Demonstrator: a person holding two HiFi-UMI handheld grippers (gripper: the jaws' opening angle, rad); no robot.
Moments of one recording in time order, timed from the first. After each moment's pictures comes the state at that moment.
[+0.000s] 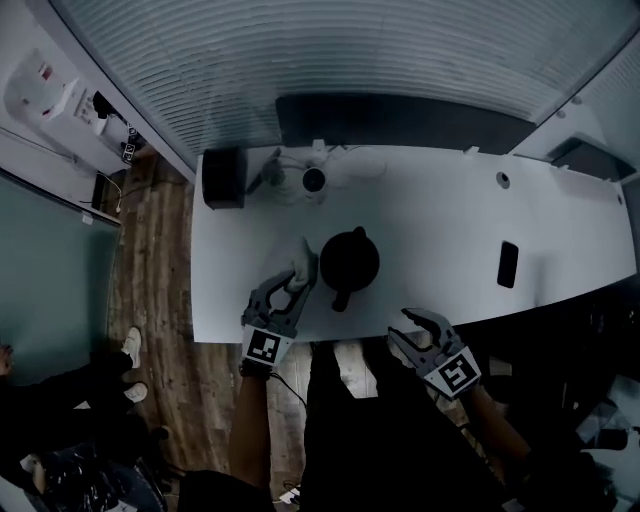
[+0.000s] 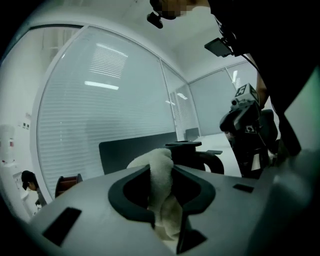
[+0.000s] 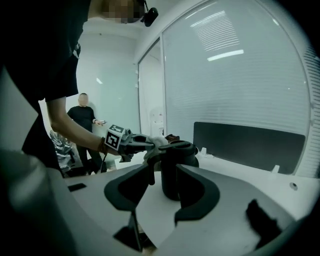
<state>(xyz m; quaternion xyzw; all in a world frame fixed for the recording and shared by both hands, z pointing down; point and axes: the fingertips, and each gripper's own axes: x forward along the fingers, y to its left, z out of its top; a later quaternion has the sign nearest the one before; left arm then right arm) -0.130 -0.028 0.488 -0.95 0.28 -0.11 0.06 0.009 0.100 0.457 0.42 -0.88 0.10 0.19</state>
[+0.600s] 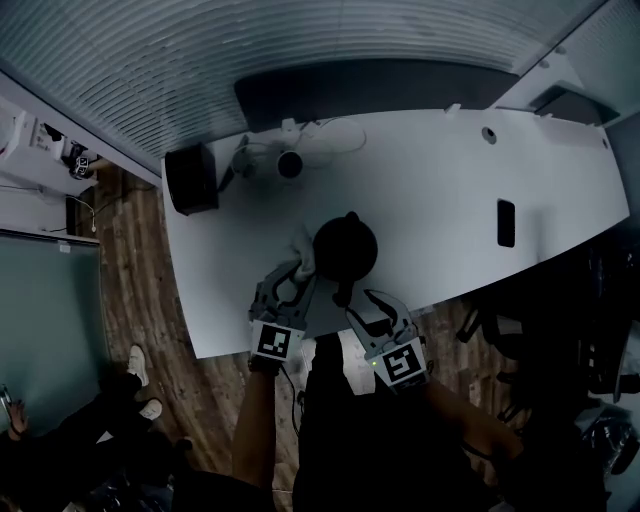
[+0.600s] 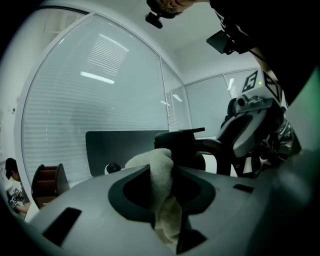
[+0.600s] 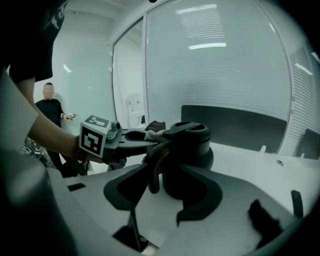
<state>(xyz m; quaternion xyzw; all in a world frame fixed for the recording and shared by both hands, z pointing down) -0.103 -0.039 0.521 -0.97 0.22 -0.10 0.04 -0.060 0.055 0.517 0.54 -0.79 0.18 0.24</state>
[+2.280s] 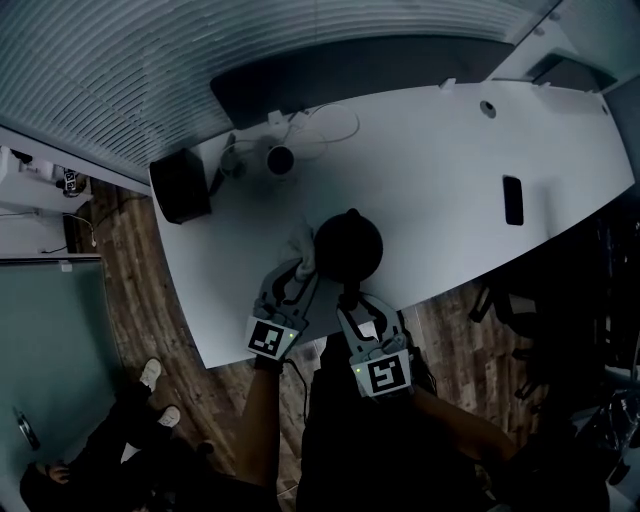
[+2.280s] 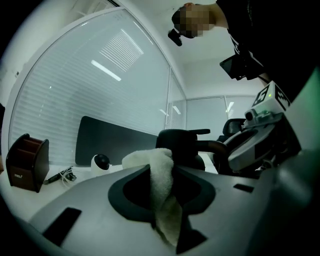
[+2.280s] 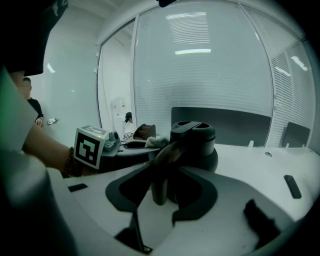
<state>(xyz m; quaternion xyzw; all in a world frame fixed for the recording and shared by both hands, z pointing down) -0.097 -0.043 0.539 -0.98 0.17 -0.03 -0.08 -0.081 0.039 0.527 0.62 -0.74 0.17 0.20</state>
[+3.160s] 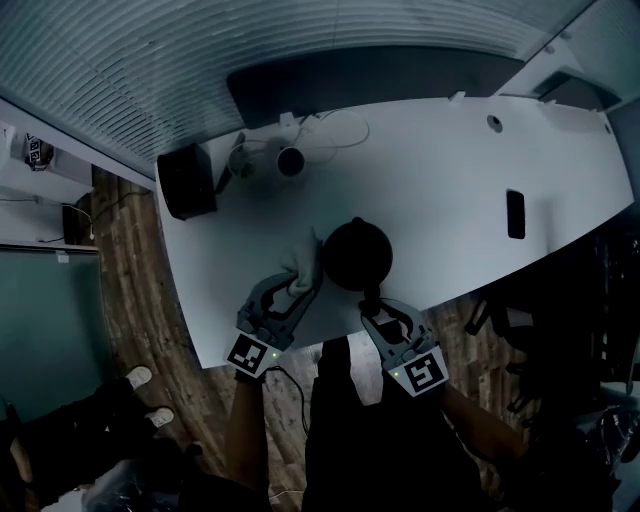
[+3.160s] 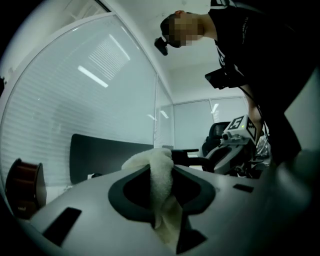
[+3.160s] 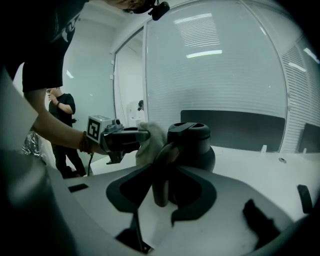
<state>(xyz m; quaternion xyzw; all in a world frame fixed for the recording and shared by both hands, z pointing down) -0.125 -0.029 0.501 -0.99 0.11 -0.02 -0.04 -0.059 0.061 0.526 0.55 -0.80 0.14 0.19</state>
